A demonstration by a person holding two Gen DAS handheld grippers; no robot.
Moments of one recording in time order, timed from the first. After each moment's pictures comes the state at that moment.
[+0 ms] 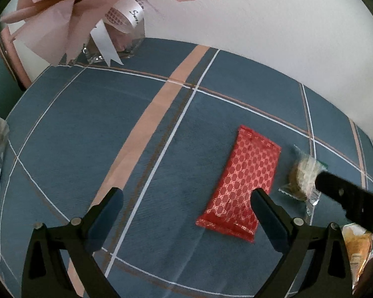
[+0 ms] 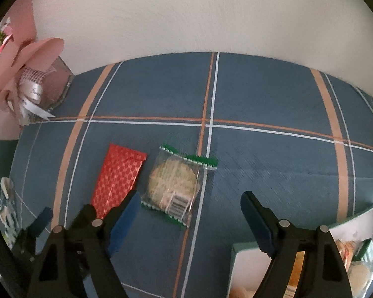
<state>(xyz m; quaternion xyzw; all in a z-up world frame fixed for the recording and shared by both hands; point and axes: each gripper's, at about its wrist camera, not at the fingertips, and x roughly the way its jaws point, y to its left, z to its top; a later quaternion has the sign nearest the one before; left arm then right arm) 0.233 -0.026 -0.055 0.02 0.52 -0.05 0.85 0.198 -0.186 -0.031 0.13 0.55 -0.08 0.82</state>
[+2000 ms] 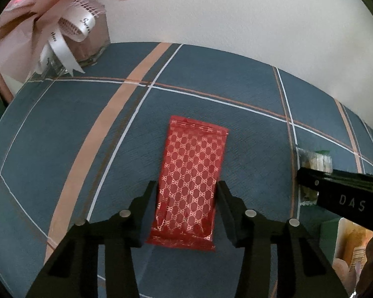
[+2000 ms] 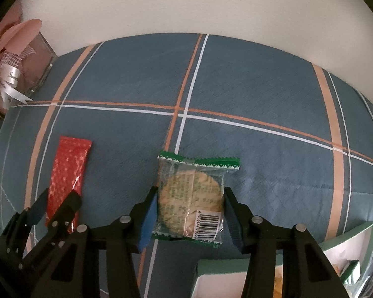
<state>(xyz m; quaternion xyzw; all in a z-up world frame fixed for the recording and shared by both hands) 0.226 -0.065 -0.065 0.04 0.51 -0.10 0.85 0.209 -0.202 -0.065 0.09 0.59 -0.08 0.80</state>
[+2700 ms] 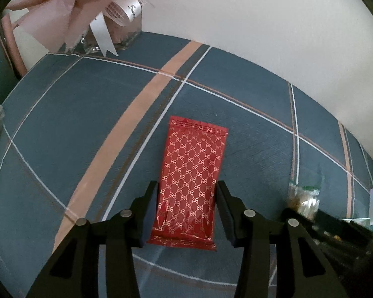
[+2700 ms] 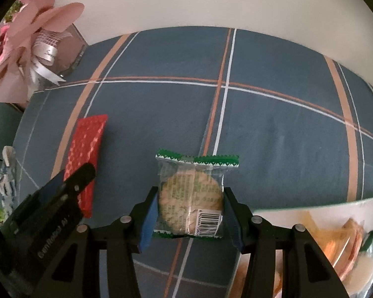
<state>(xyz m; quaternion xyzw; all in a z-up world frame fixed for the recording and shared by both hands) 0.217 -0.030 -0.043 -0.02 0.53 -0.07 0.84 0.171 -0.187 -0.048 0.11 0.58 -0.04 0.80</state>
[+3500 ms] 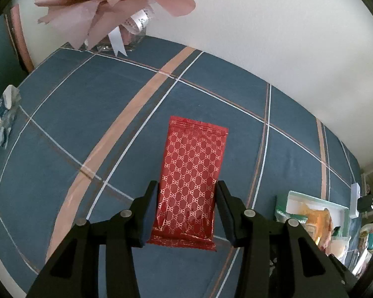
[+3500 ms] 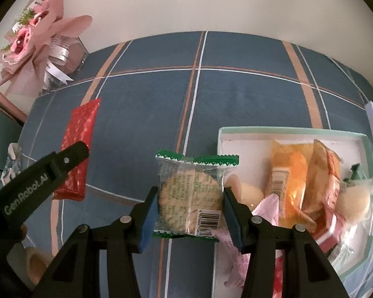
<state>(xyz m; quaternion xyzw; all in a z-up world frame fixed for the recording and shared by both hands) 0.160 -0.027 0.001 -0.05 0.54 -0.07 0.84 0.070 -0.167 -0.014 0.13 0.56 -0.09 0.82</state>
